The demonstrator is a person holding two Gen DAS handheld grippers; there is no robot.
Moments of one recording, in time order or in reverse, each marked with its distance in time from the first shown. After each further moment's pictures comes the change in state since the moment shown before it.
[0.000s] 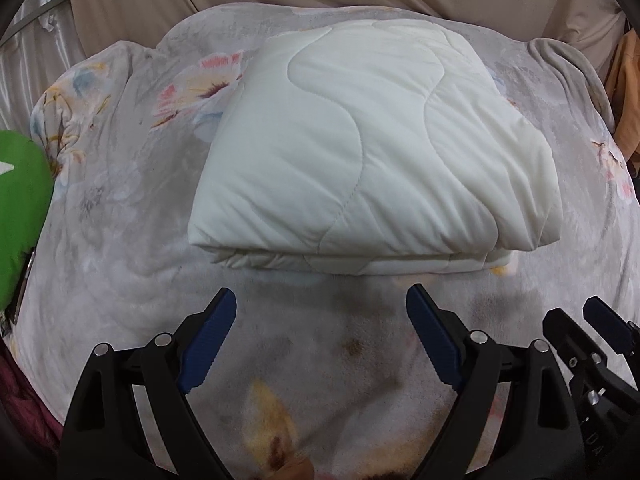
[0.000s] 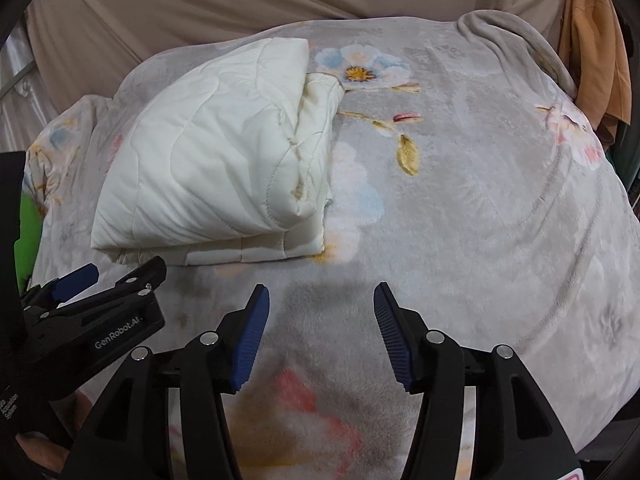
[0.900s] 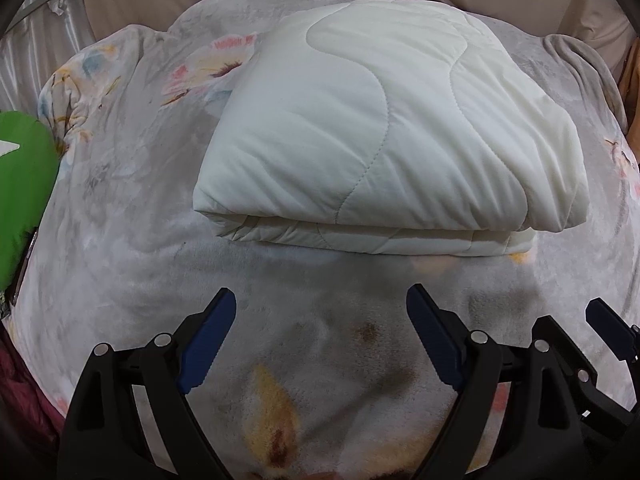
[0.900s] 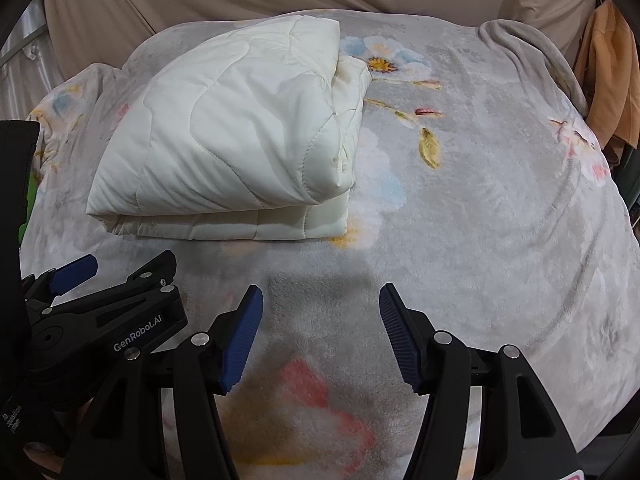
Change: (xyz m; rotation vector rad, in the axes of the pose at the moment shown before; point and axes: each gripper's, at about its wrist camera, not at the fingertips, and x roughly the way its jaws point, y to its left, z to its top) left arm 0.010 0.004 -0.011 -0.031 0.033 0.032; right arm 0.010 0.026 -0.010 -0.062 0.021 -0.035
